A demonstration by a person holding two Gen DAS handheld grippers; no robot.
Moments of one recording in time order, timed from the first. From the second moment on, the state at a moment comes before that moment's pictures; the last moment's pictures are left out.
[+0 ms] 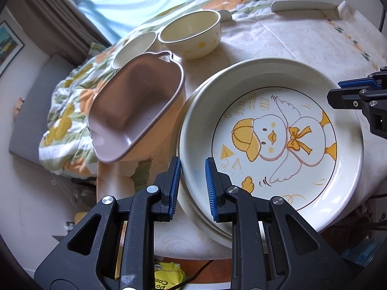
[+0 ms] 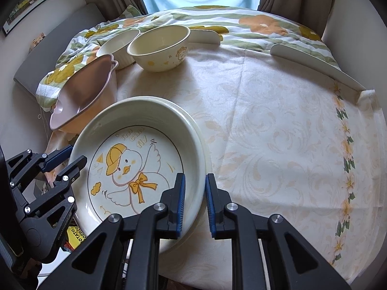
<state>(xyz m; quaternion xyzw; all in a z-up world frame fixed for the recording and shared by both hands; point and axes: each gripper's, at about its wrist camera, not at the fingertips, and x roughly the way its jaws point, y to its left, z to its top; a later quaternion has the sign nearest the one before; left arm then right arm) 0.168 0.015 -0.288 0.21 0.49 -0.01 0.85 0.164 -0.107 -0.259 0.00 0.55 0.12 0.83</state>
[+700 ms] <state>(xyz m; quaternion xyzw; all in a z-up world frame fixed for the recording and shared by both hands) 0.151 0.050 -0.207 0.04 0.48 0.03 0.88 0.154 -0.142 -0.191 0.06 0.49 0.21 0.84</state>
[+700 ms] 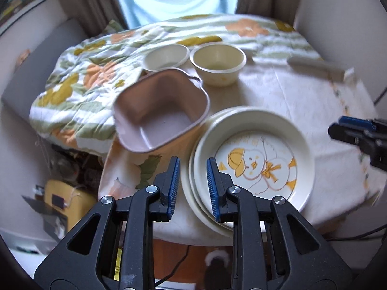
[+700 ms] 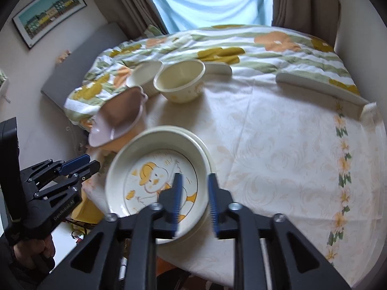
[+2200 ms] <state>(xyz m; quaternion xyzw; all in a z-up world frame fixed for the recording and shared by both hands) 0.267 0.199 -0.307 -0.20 0.57 0.06 0.80 0.320 0.045 -0.287 -0.02 0.61 0.32 0.72</state>
